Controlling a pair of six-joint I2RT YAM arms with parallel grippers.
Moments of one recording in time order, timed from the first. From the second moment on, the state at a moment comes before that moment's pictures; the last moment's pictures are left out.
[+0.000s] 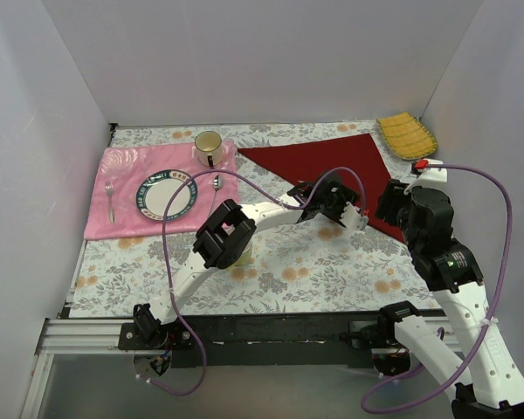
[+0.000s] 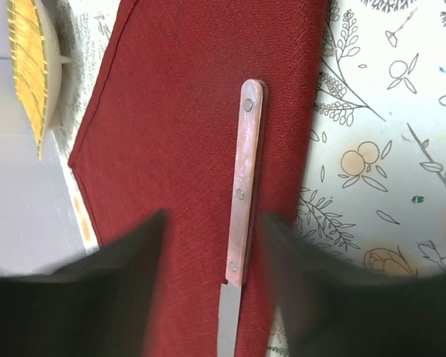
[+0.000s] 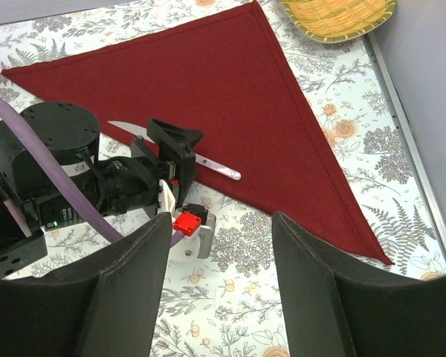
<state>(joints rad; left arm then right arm) -0.93 2.50 1.98 -0.04 0.26 1.26 0.31 0.67 0.92 -0.61 0.33 0.23</state>
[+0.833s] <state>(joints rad) -0.83 1.79 1.54 0.39 0.29 0.46 0.29 1.00 1.09 -0.63 0.36 0.23</state>
